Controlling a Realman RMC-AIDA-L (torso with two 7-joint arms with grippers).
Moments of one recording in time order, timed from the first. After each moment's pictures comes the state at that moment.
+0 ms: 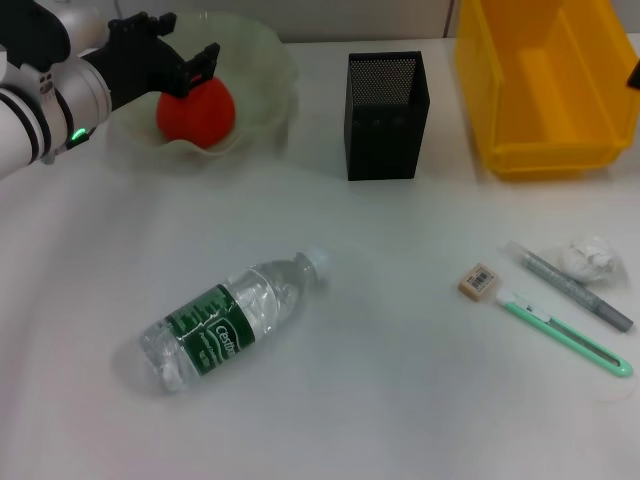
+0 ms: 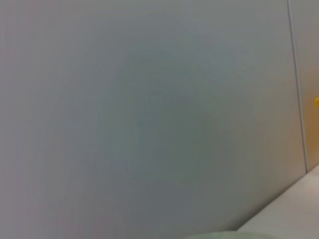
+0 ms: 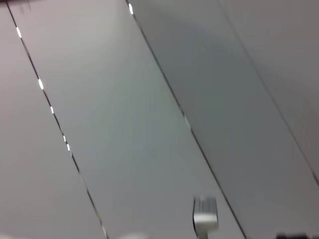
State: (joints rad) left arm -0.73 -2.08 0.90 0.40 1.44 0.69 -0.85; right arm 0.34 2.05 -0.51 -0.99 -1.60 -2.06 1.83
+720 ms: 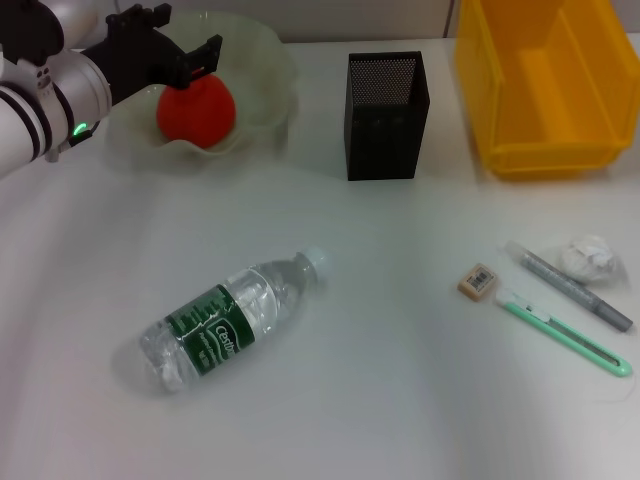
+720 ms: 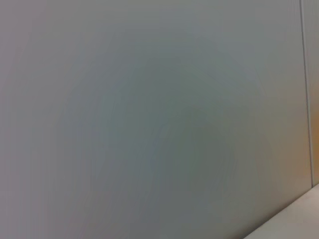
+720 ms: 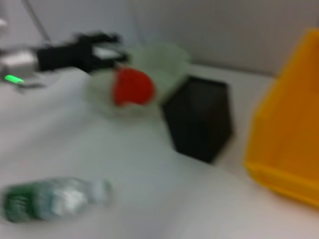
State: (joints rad) left arm -0.74 -2.08 0.90 0.39 1.40 0.69 -0.86; right arm 0.36 2.09 -0.60 -1.76 -2.27 -2.01 2.31
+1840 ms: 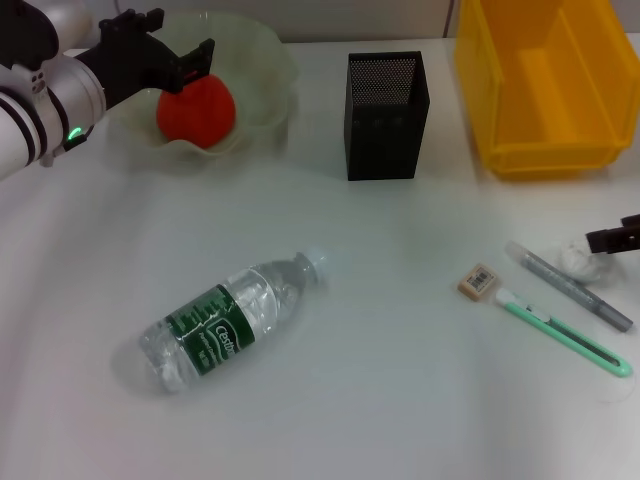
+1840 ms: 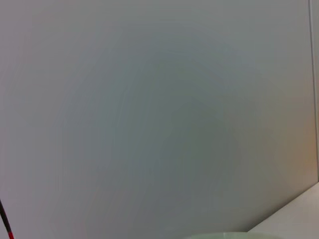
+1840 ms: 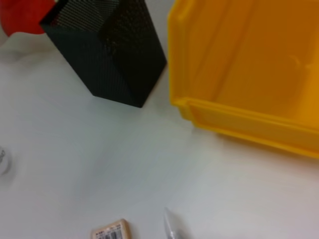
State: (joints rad) left arm -0.73 -2.08 0.89 0.39 1.40 0.68 -0.85; right arm 0.44 2.08 -0.79 -1.26 -2.52 -1.57 2.24
